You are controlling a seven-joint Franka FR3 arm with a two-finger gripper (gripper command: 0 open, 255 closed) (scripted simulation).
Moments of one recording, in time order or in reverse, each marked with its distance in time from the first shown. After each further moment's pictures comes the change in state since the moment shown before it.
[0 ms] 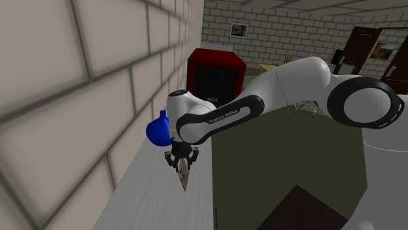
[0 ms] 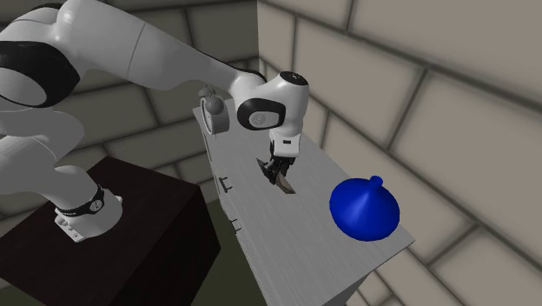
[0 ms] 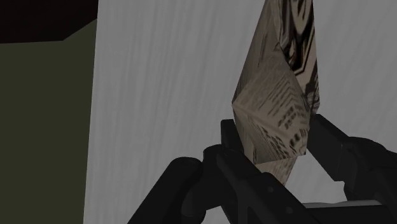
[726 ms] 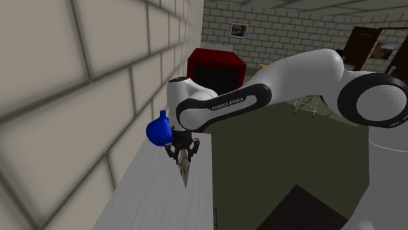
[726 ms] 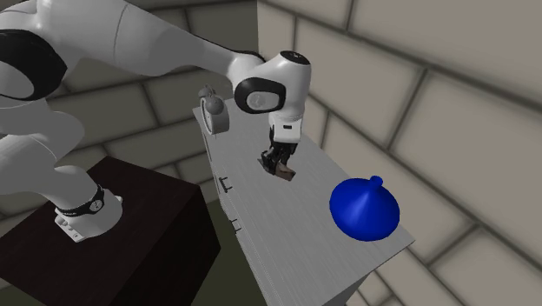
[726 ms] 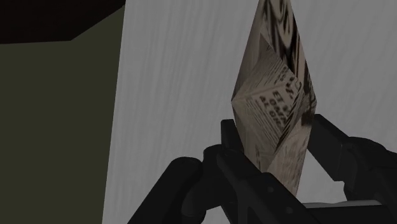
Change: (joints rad) arm -0.006 -0.056 0.012 0.043 0.024 -0.096 -0.015
